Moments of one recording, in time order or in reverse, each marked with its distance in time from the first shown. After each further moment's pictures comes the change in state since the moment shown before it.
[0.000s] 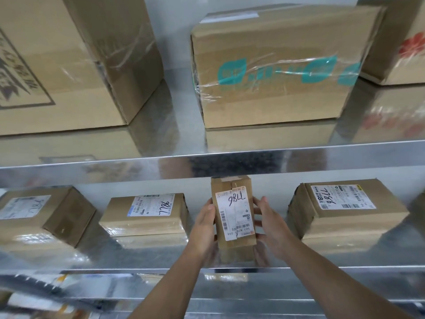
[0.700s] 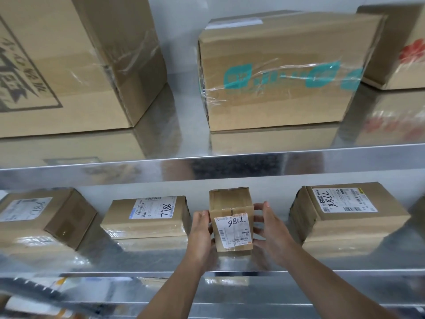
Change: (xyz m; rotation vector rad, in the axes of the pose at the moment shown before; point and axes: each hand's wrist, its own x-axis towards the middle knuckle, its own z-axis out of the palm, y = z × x) left_hand -0.006 -0.007 -0.006 -0.165 0.080 -0.012; right_hand -0.019 -0.003 0.009 0.014 0.061 0.034
